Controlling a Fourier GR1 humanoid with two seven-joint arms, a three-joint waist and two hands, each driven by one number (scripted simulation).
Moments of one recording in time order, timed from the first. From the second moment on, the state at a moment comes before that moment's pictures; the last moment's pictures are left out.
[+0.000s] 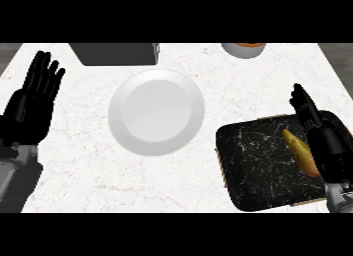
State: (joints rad) left arm -0.29 0.42 -0.08 -1.49 0.43 0.23 -0.04; right arm -0.10 -0.48 0.24 -1.70 -0.13 -0.25 0.08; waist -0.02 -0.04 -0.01
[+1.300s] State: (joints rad) left arm -0.05 0.39 -0.16 -1.37 0.24 0.14 -0.14; right arm 0.18 -0.46 0.18 -1.73 0.24 -0.50 -0.33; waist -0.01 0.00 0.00
